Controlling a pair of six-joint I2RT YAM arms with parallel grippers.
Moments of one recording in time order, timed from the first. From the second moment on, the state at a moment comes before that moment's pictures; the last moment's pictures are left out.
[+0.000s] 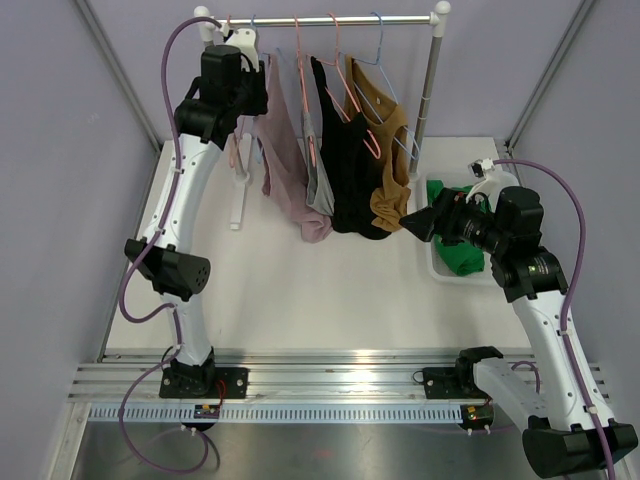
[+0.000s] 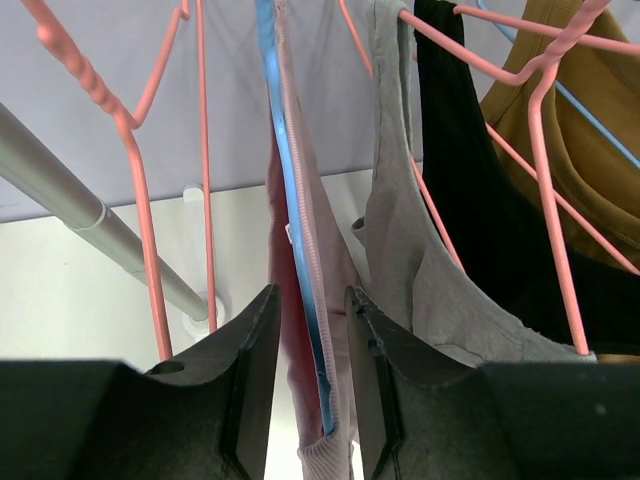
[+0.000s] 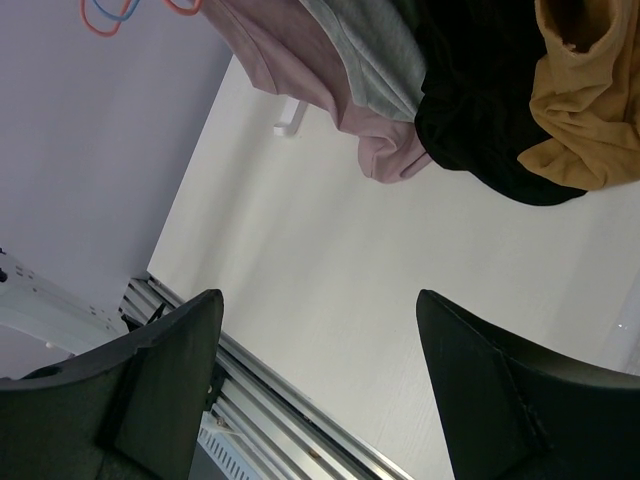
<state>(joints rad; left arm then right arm) -0.30 1.97 2.41 -0.78 -0.07 -0.10 0.14 0.88 1.04 -0.50 -0.57 0.49</state>
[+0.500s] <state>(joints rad) -0.29 2.02 2.44 -0.78 -0.07 -0.09 0.14 0.88 1.04 -0.50 -0.57 0.49</state>
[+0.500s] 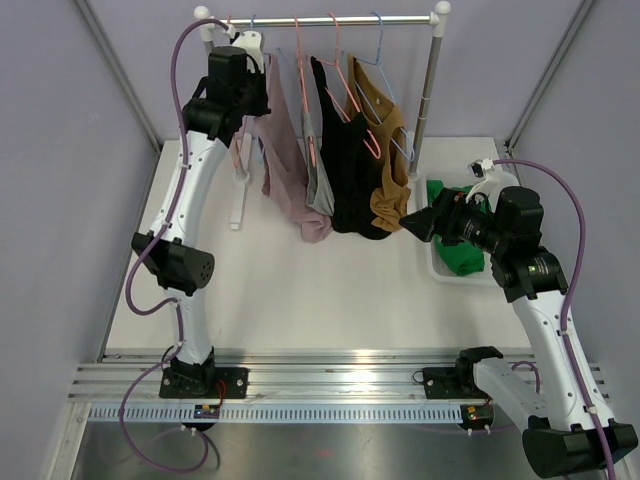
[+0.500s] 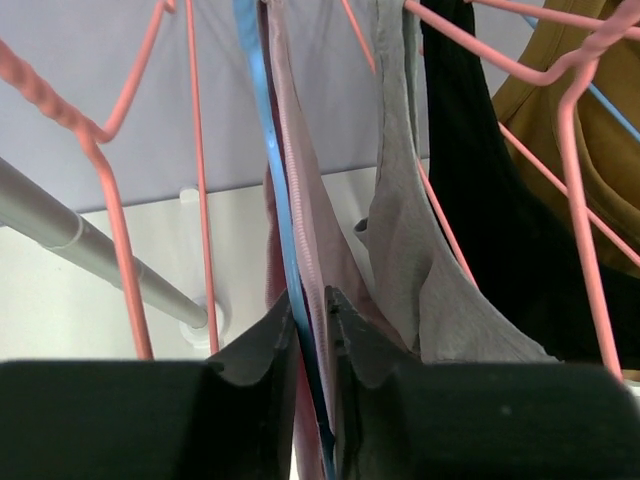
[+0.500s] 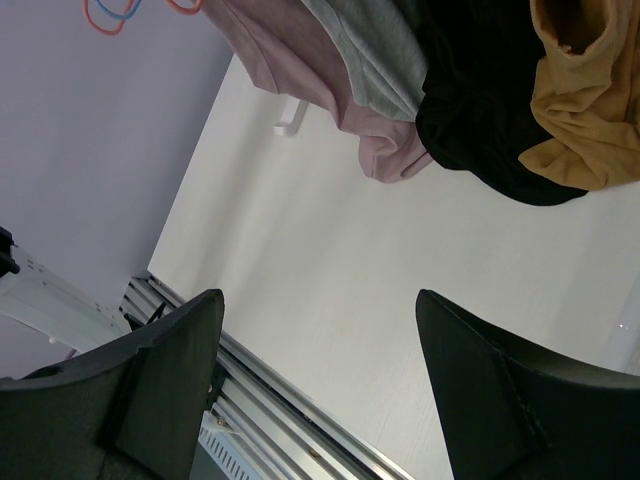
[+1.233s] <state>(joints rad) -0.29 1.93 2.44 -0.77 -0.06 -0.16 0.14 0.88 1.04 -0.49 -0.57 0.49</state>
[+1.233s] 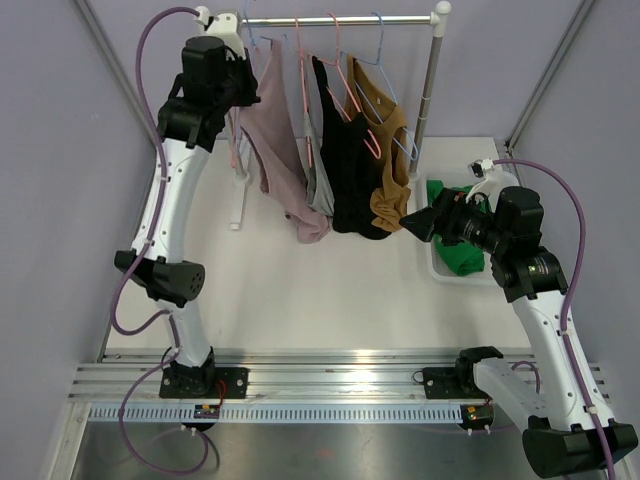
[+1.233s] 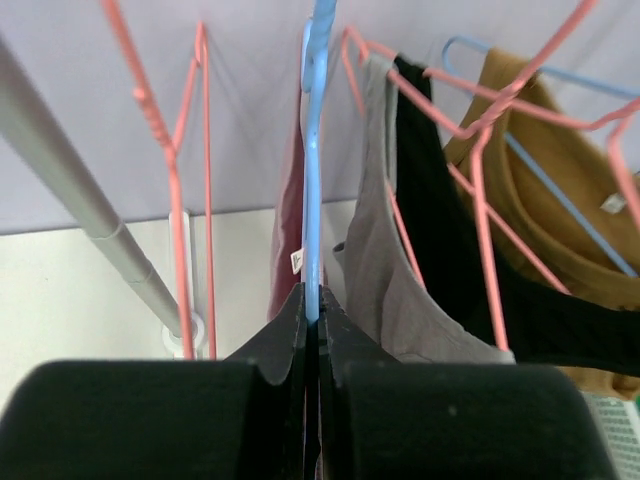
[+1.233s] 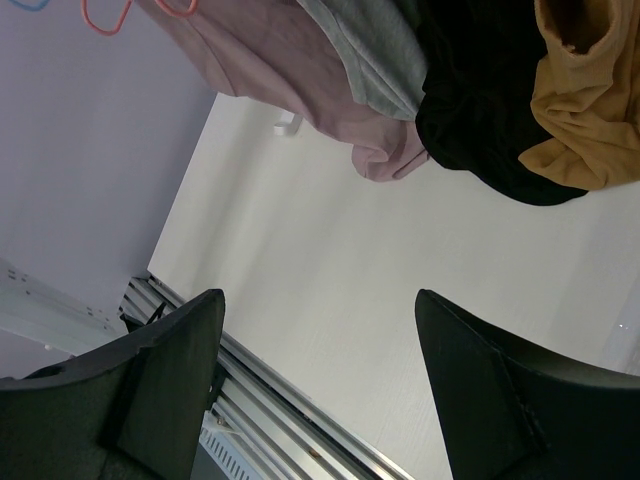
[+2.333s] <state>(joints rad) -0.36 0.57 1.05 -0.66 0.41 -0.53 0.43 0.88 0.82 -0.08 -0.61 0.70</state>
